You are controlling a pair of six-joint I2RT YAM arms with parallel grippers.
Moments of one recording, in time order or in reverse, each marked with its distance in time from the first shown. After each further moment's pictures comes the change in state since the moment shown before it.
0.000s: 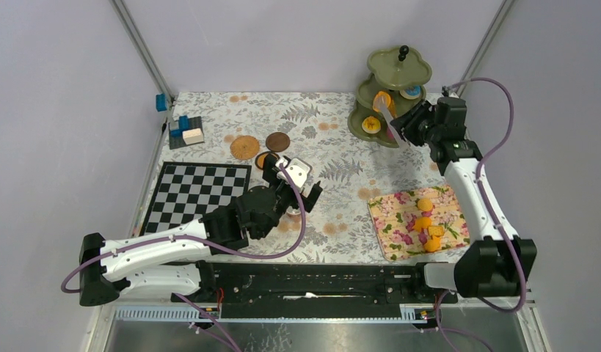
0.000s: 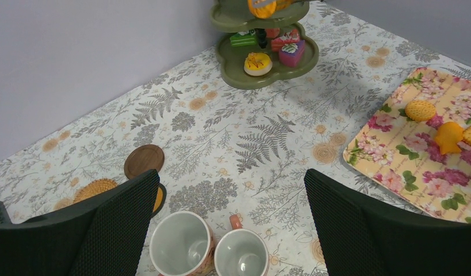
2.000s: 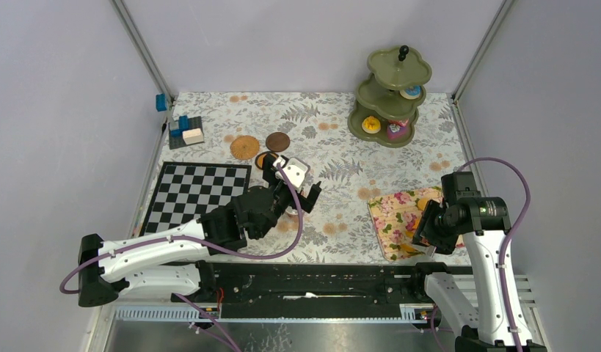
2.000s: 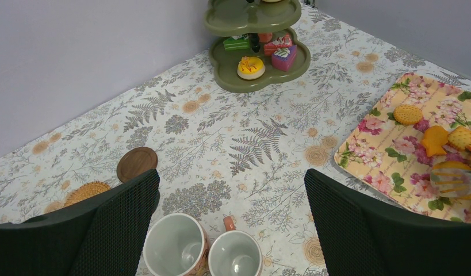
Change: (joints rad) left arm 0.000 -0.013 0.000 0.001 0.018 -0.014; right arm 0.000 -0.468 -0.136 -1.178 0.153 -0.188
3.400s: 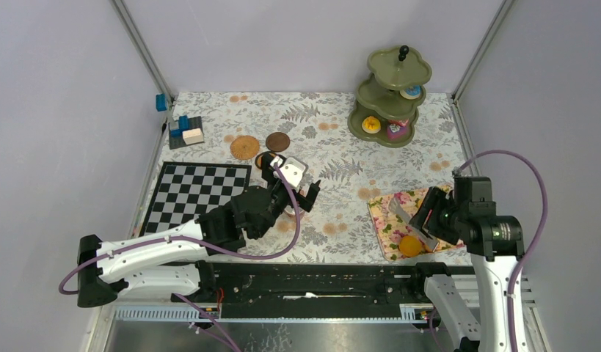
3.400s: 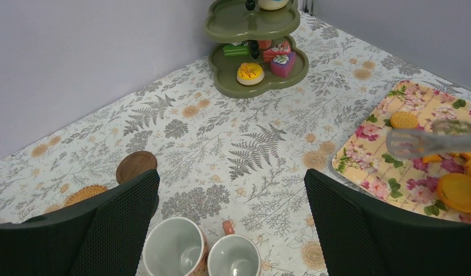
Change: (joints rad) left arm 0.000 -0.012 0.000 0.013 0.000 0.005; right arm 0.000 -0.113 0.090 0.169 -0.029 -0.049
